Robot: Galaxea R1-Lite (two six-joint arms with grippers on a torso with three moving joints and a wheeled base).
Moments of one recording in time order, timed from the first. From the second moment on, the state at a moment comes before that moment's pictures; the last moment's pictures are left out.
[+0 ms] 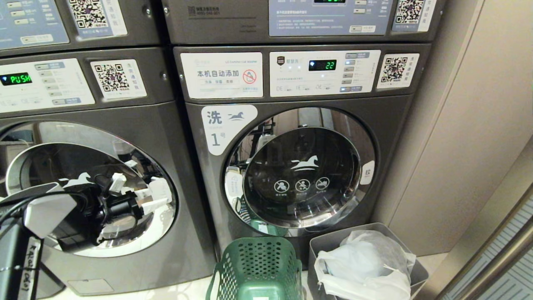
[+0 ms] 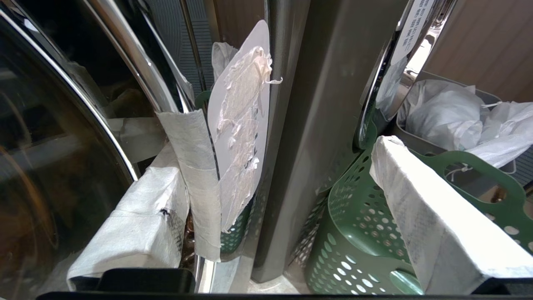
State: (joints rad) left arm 0.28 2.64 -1.29 -1.16 -1.31 0.10; right arm 0.00 0.00 -0.02 0.06 0.02 -0.09
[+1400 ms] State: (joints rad) left arm 0.60 2.46 -0.99 -1.17 -1.36 0.20; right arm 0.00 0.00 -0.02 0.06 0.02 -0.09
